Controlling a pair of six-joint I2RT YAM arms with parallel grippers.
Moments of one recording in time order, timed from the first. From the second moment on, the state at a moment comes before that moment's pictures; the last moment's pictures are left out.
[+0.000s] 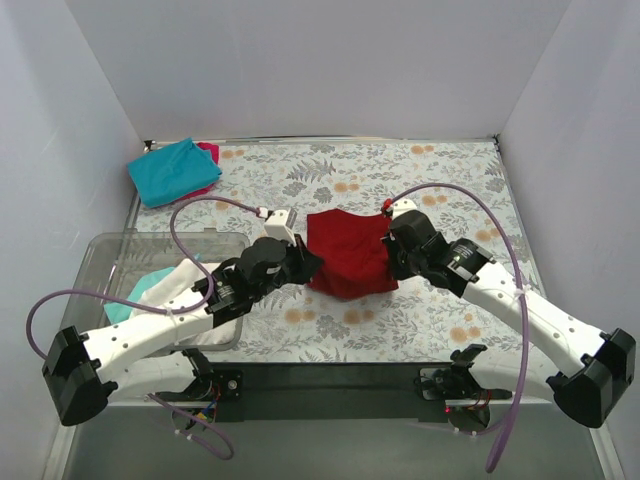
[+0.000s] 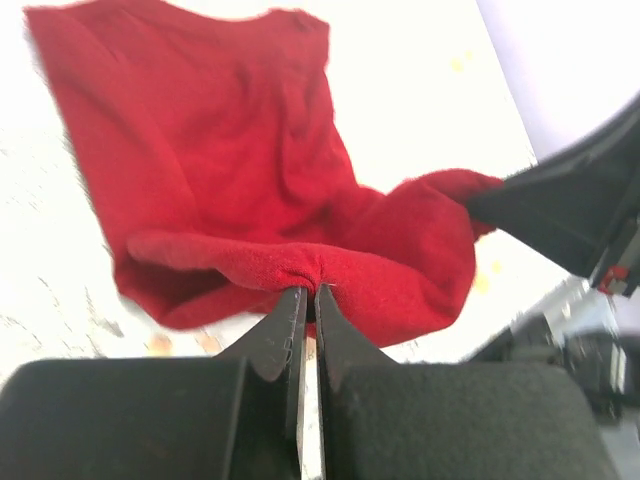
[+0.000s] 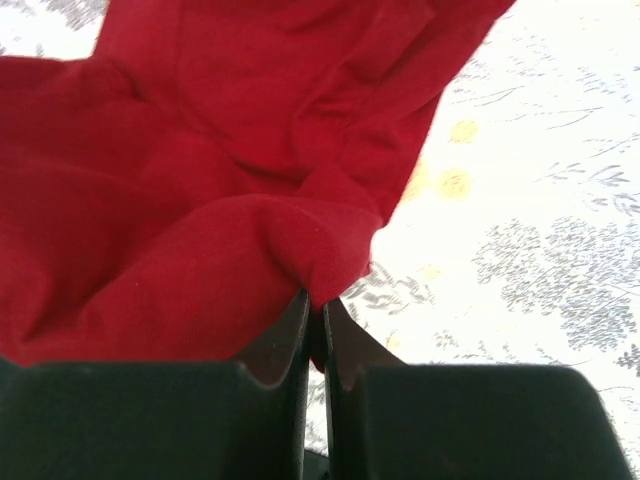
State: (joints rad) left arm -0.97 1.04 0.75 -0.11 -0.24 -0.69; right arm 0.79 1.08 0.99 -0.78 0.23 0.33
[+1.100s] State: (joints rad) left arm -0.57 1.66 1.04 0.16 0.01 -0.60; right arm 0.41 1.64 1.31 -0.53 0.10 0.15
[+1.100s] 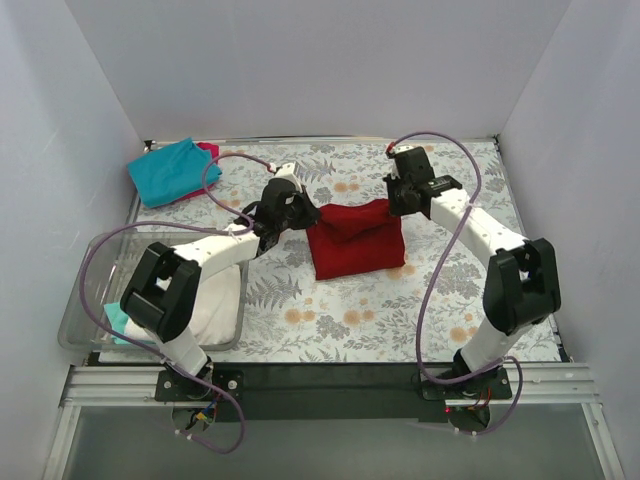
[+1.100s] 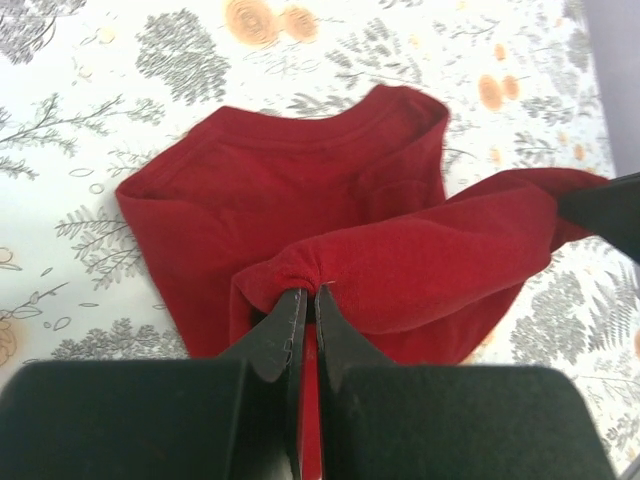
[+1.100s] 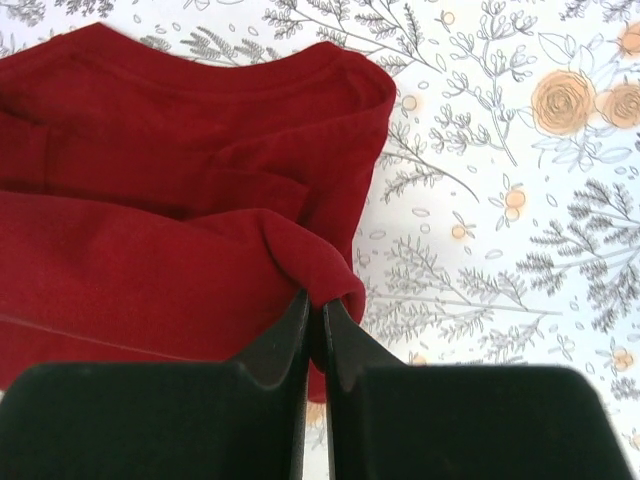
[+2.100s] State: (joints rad) left arm -0.52 1.49 0.92 0.09 -0.11 -0.72; right arm 0.36 1.71 1.45 -0.37 0.04 0.13
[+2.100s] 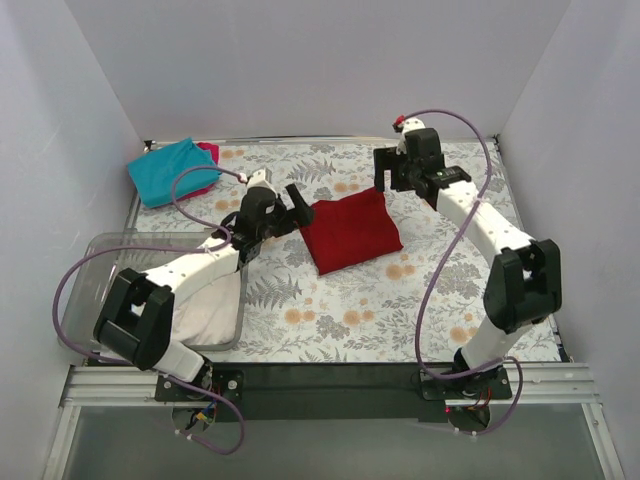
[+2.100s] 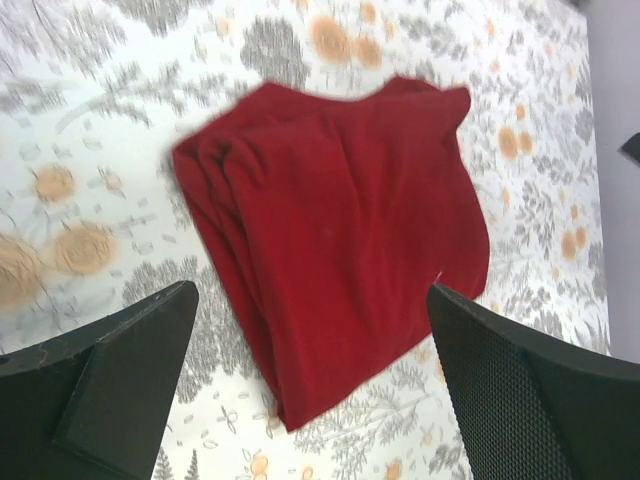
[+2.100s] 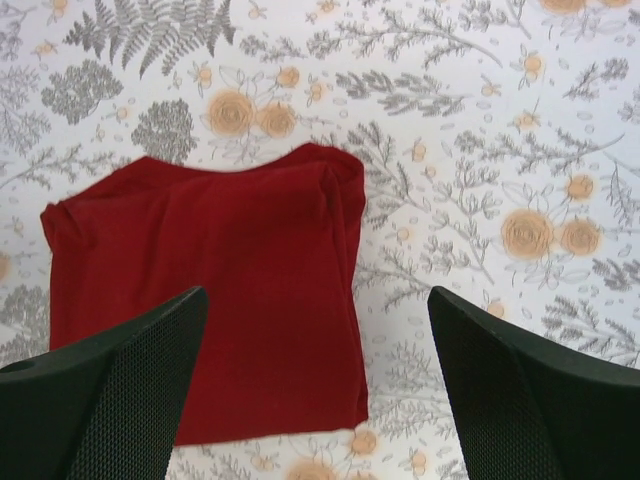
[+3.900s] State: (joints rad) left arm -0.56 1.96 0.90 0.65 0.17 -0.97; right arm 0.52 1.86 1.03 0.06 0.02 0.17
